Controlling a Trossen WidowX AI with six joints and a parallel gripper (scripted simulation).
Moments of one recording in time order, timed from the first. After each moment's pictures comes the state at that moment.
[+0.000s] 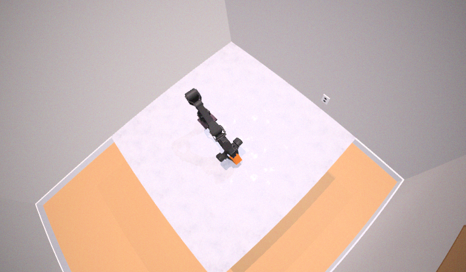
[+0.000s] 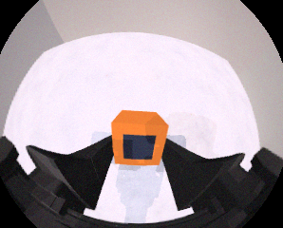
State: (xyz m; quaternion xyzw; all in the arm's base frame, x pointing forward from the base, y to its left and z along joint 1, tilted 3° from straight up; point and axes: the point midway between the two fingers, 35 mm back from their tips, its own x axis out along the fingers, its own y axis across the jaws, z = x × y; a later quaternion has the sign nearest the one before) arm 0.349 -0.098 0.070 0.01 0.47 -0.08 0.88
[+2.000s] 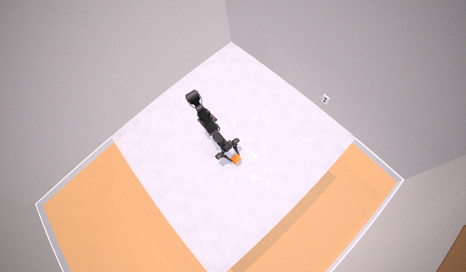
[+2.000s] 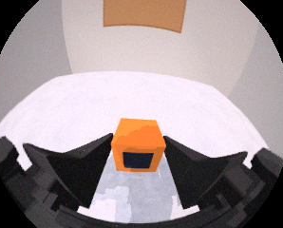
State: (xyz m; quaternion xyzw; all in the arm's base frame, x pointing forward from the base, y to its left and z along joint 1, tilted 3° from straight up) arm 0.341 -0.098 0.050 -0.01 0.25 -0.08 0.97
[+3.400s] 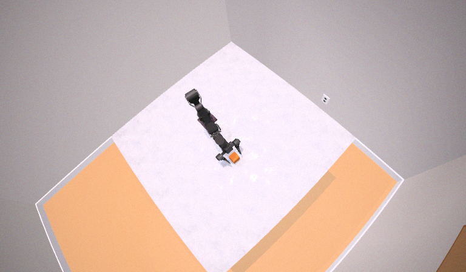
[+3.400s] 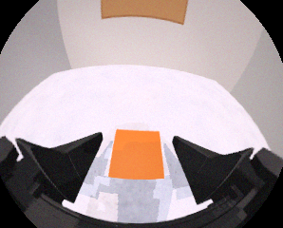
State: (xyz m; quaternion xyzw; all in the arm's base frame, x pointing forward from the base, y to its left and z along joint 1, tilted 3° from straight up) arm 0.346 -0.100 0.051 0.00 0.29 -0.08 0.95
